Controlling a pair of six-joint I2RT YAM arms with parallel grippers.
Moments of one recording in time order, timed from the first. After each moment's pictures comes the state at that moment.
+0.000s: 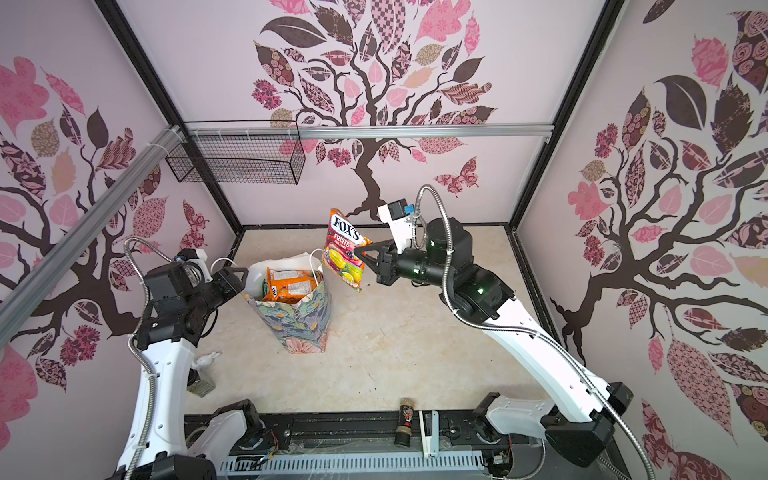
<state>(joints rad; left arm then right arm) 0.31 0.95 0.99 -0.56 0.41 -0.42 0.73 1.24 1.47 -0.35 -0.44 0.43</state>
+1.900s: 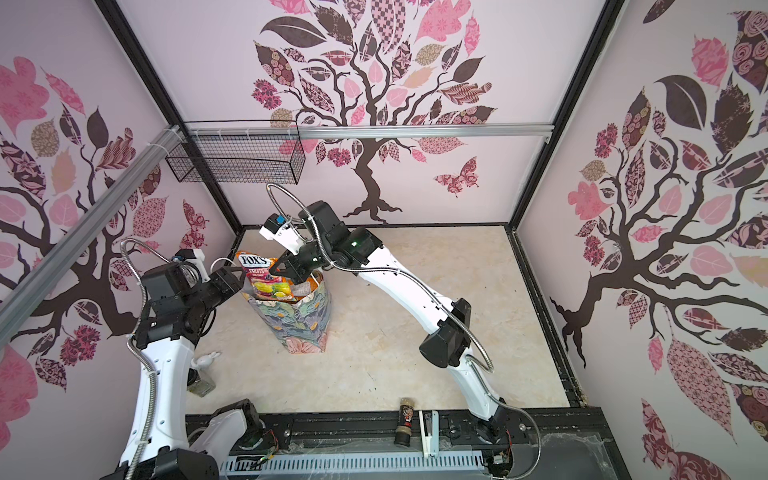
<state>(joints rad) 0.34 0.97 0.98 -0.55 0.44 -0.42 0.90 2.19 2.50 -0.83 -0.64 0.04</state>
